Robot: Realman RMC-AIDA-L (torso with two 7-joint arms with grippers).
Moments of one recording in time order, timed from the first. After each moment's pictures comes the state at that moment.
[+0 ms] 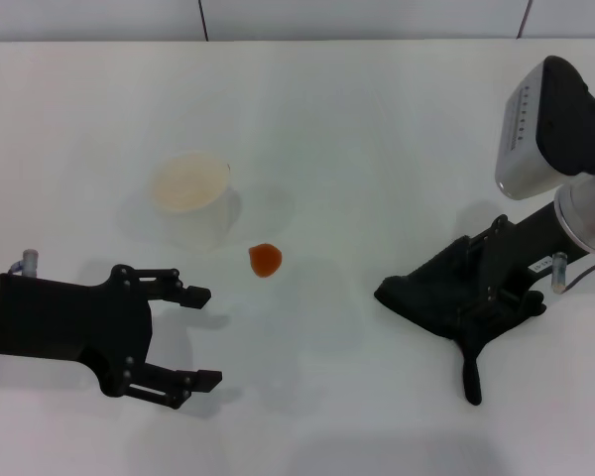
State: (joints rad) left arm -0.29 -2.08 1.09 1.23 2.04 1.76 -1.52; right arm 0.57 2.01 -1.49 -1.21 -2.35 -1.44 2.08
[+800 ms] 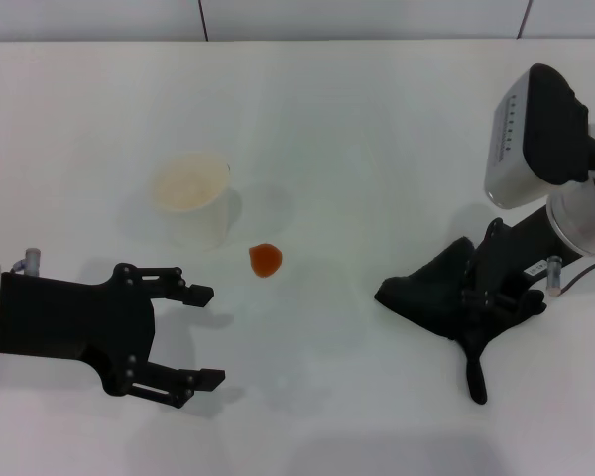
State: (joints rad) left arm -0.29 -2.08 1.09 1.23 2.04 1.76 -1.51; right arm 0.58 2.01 -1.52 -1.20 -2.36 -1.43 2.08
